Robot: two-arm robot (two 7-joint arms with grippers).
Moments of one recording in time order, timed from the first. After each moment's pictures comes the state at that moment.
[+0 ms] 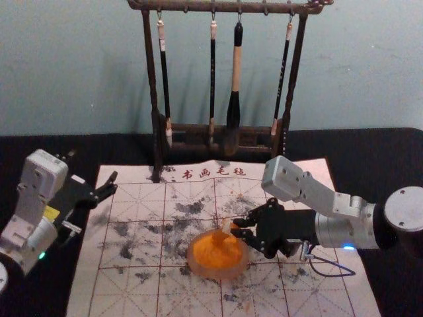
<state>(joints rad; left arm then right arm) -0.20 0.60 0.45 -1.41 -0.25 -0.12 0.03 0.49 0.57 -0.71 -1.47 0.15 0.21 0.71</state>
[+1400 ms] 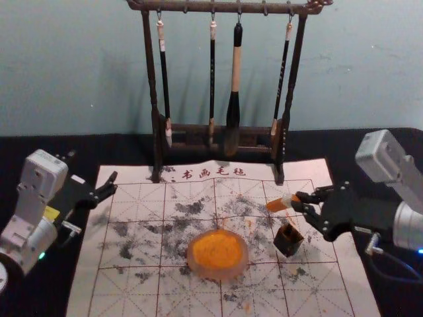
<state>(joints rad) -0.20 0.60 0.45 -1.41 -0.25 -0.12 0.03 0.22 0.76 -0.43 -1.74 0.33 0.24 0.56</state>
